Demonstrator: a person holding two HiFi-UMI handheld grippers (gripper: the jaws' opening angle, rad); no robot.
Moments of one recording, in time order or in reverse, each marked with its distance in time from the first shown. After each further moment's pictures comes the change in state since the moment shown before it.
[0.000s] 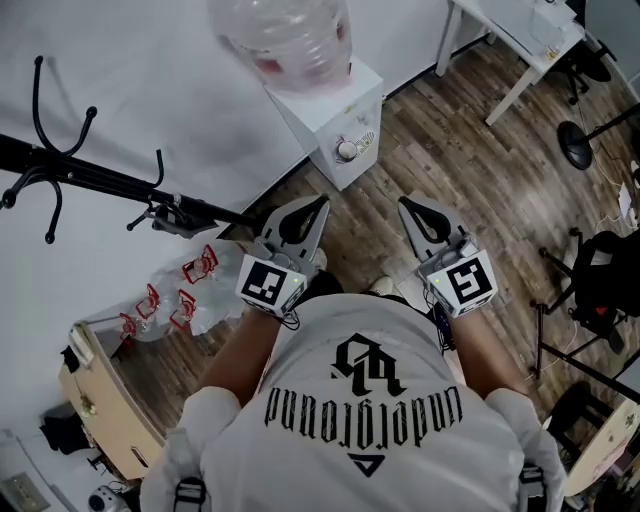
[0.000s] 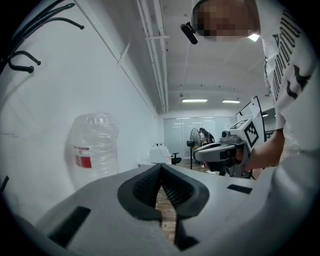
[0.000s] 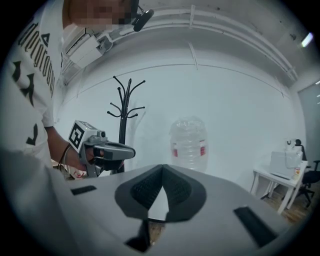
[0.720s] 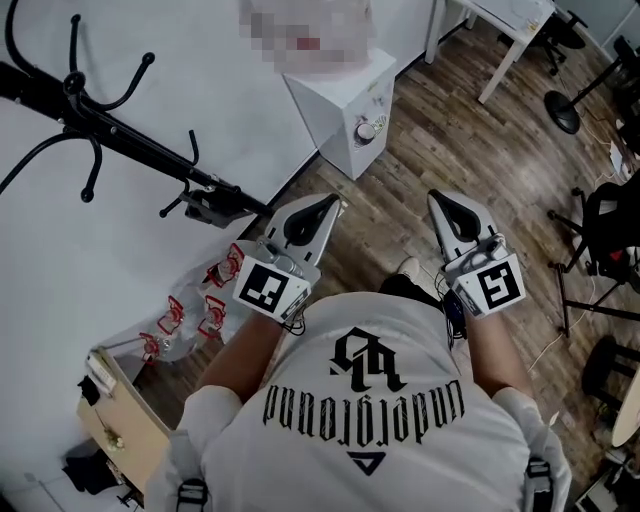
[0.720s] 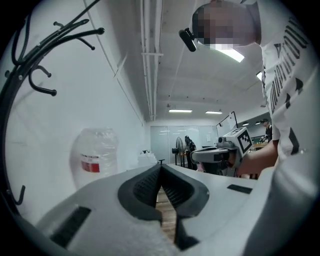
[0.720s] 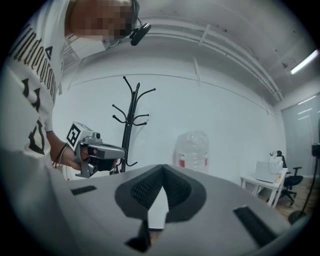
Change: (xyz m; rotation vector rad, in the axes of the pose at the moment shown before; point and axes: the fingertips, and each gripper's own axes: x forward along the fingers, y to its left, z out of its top) left arm -0.165 0.018 0.032 0.032 -0.087 -0.178; right arm -0.009 0.152 0.050 -0.035 -0.064 -0.202
